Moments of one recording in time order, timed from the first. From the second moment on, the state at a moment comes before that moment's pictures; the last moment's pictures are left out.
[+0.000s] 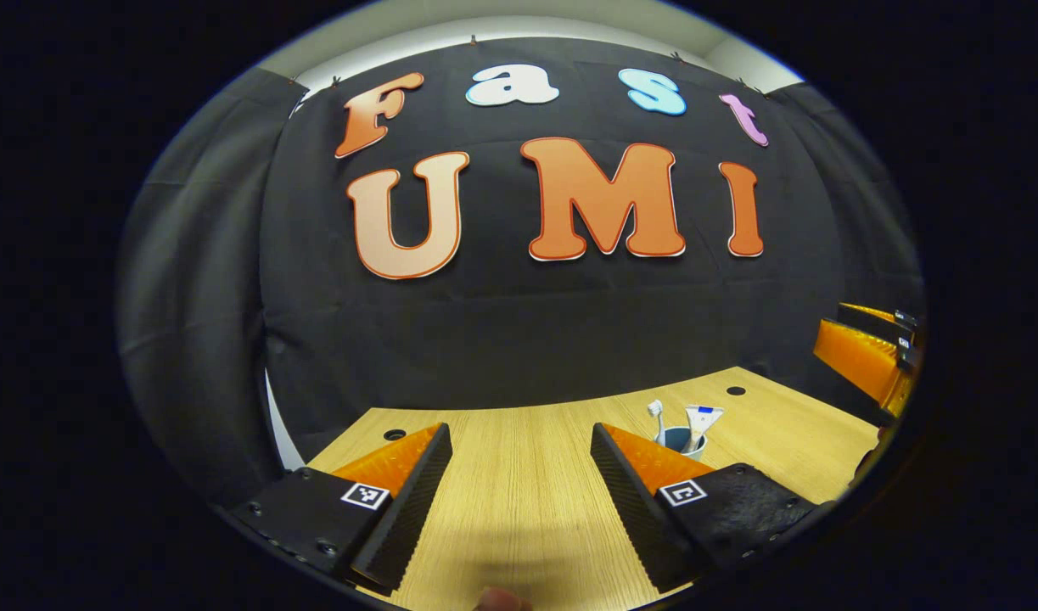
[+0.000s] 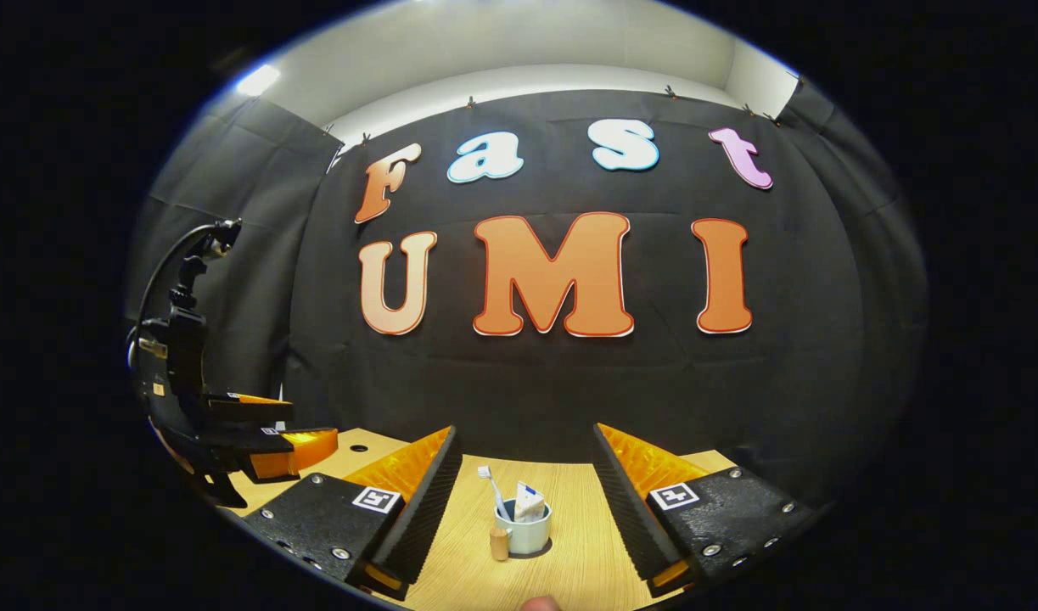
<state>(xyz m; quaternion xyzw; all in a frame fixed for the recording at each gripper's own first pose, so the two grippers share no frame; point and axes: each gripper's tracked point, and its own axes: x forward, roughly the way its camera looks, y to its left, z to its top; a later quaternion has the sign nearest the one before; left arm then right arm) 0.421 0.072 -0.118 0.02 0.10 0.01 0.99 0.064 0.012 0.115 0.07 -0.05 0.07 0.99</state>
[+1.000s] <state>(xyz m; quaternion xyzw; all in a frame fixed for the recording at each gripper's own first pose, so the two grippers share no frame) 0.423 0.067 -0.120 0.01 0.05 0.02 1.00 0.064 0.030 0.111 0.05 -0.06 0.11 0.99</state>
